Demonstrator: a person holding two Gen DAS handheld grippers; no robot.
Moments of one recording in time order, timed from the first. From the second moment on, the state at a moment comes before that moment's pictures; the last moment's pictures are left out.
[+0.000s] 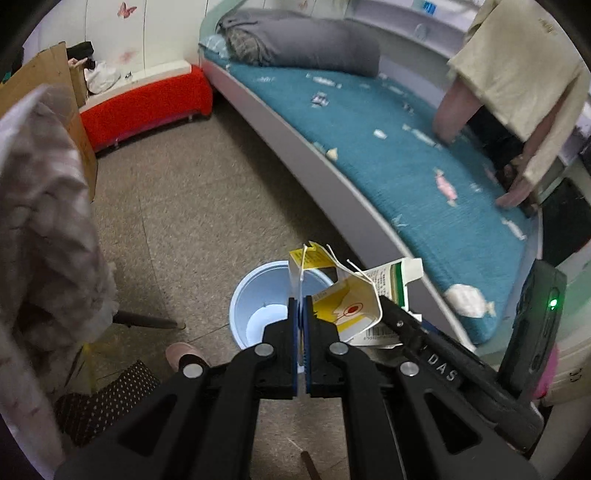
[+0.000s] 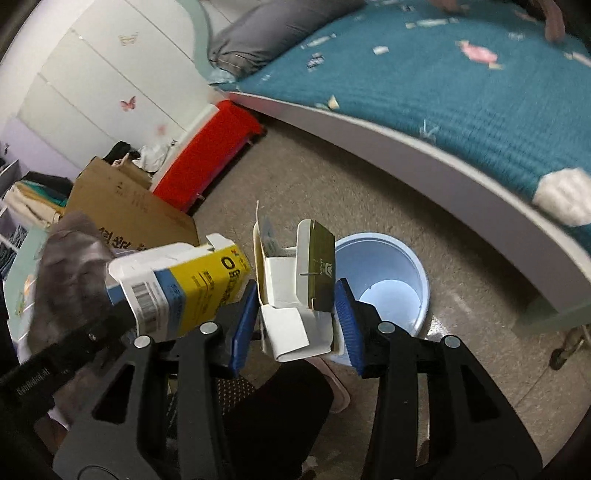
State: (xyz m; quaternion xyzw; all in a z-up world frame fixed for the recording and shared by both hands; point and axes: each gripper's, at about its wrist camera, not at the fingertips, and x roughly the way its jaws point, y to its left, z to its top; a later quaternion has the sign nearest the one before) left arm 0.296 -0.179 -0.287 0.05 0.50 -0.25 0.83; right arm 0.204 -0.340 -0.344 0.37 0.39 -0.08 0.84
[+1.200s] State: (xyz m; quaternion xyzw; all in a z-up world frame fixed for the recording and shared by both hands) left arm 0.321 -0.218 -0.349 0.07 0.55 -0.24 0.79; right arm 0.172 -0.375 -0.359 0.38 0.37 -0.16 0.83
